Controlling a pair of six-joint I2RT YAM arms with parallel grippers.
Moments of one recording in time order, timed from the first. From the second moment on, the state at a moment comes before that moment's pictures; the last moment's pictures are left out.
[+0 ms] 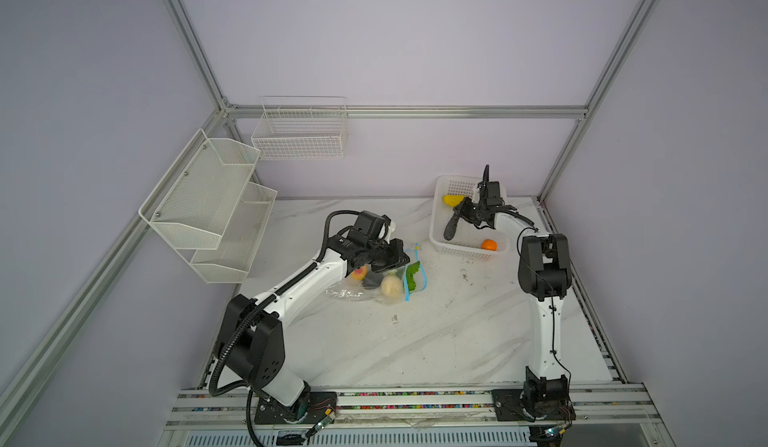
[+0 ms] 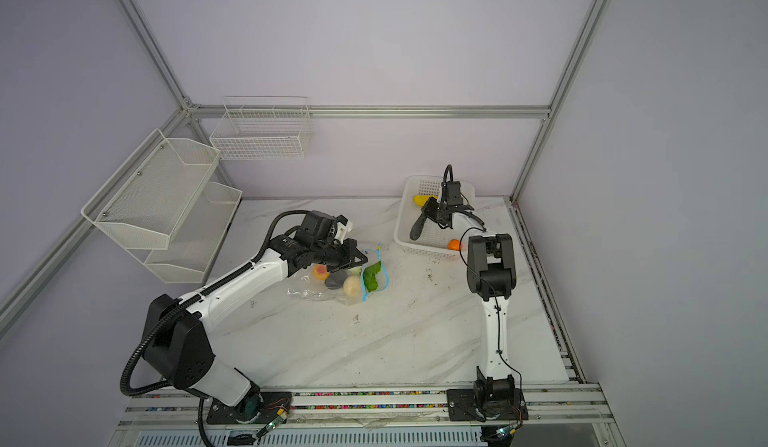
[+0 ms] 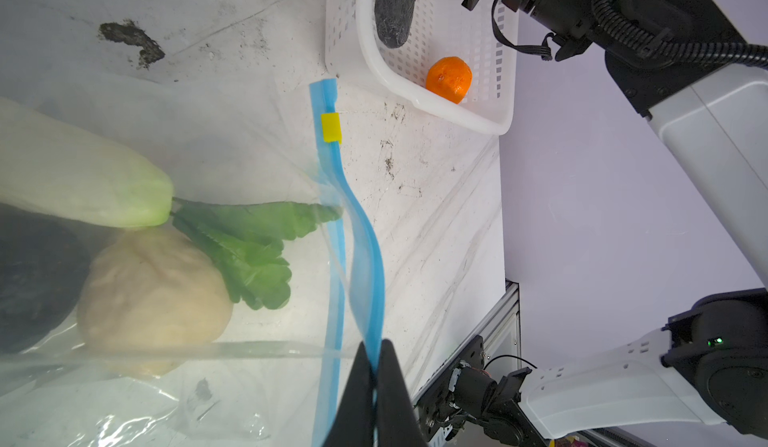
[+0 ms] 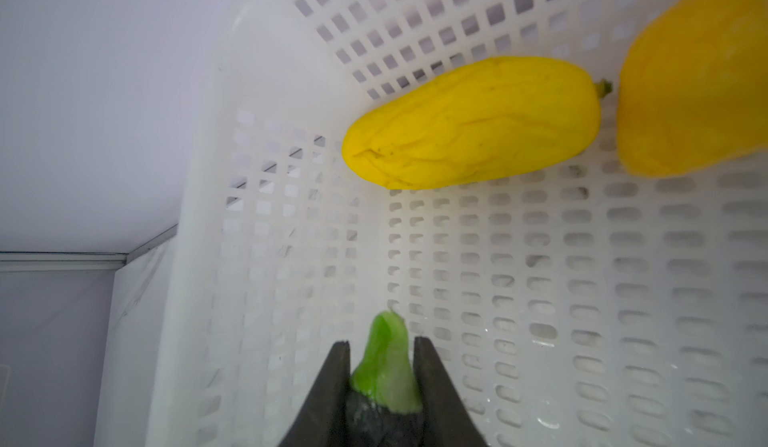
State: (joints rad) left arm -0.54 1.58 1.30 -0.52 0.44 -0.73; right arm 0.12 2.29 1.84 -0.22 -0.31 0.64
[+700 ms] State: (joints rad) left arm -0.54 1.58 1.30 -0.47 0.42 -0.76; right arm 0.14 1.64 1.22 0.06 -0.13 0.98
